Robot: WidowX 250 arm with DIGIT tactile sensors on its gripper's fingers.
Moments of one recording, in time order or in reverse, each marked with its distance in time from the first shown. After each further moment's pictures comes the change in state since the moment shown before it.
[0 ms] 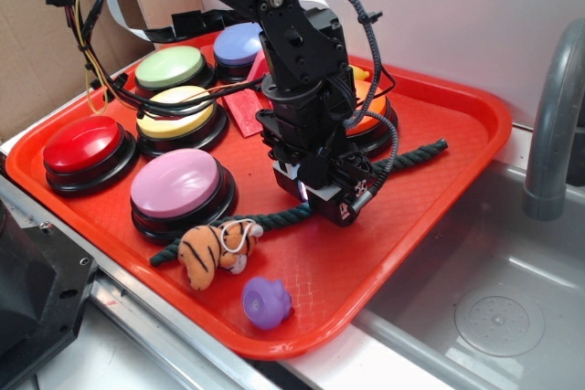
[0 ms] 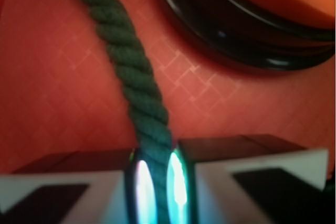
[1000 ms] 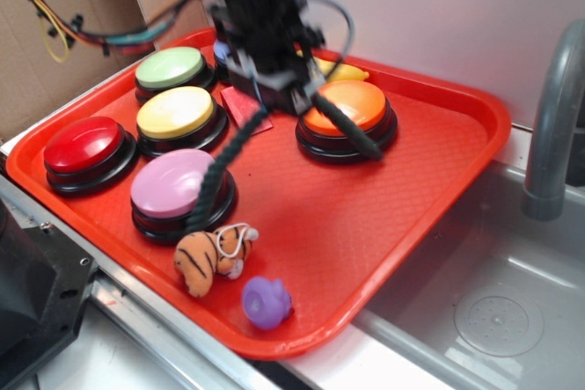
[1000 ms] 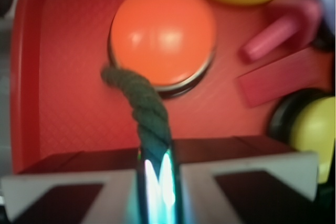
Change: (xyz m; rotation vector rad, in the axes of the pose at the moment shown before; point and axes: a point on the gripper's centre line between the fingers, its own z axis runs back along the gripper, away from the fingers) arm 0.014 0.044 0.100 0.016 0.012 0.024
